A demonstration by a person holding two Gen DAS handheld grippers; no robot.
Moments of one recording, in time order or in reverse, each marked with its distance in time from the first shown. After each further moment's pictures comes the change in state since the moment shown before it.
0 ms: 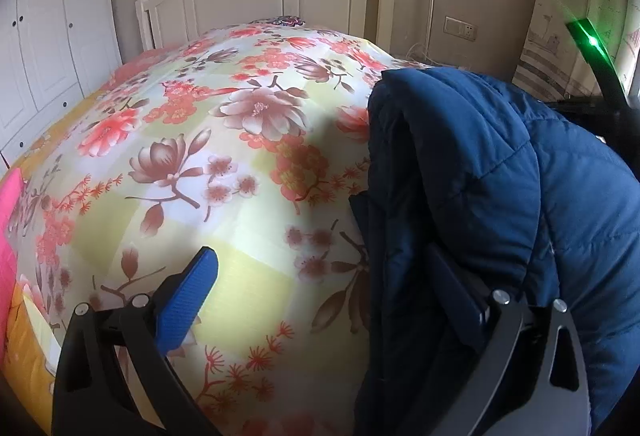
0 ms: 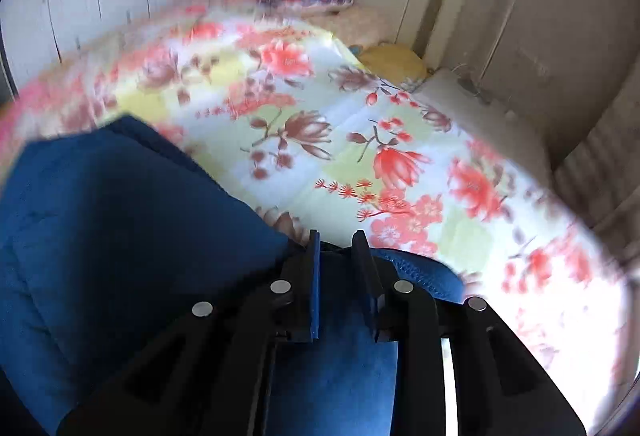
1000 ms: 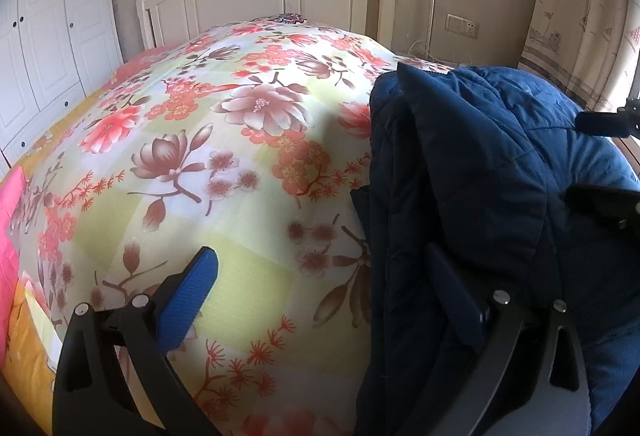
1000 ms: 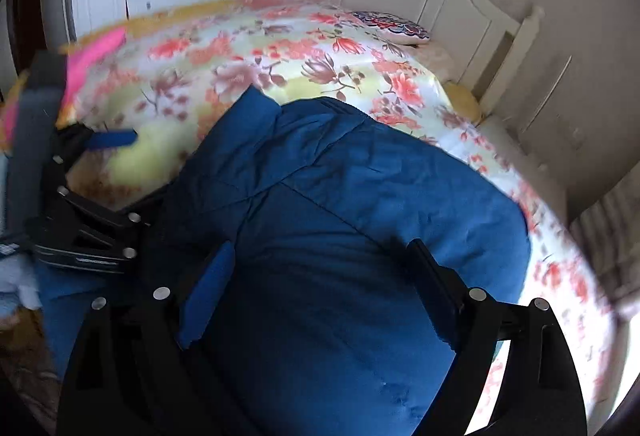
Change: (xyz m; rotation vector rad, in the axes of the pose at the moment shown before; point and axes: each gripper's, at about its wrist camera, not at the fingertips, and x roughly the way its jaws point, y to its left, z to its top) left arm -0.003 -0.003 -0.003 -0.001 0.009 0.018; right arm -0.096 0.102 -0.047 -0.154 -0.108 0.153
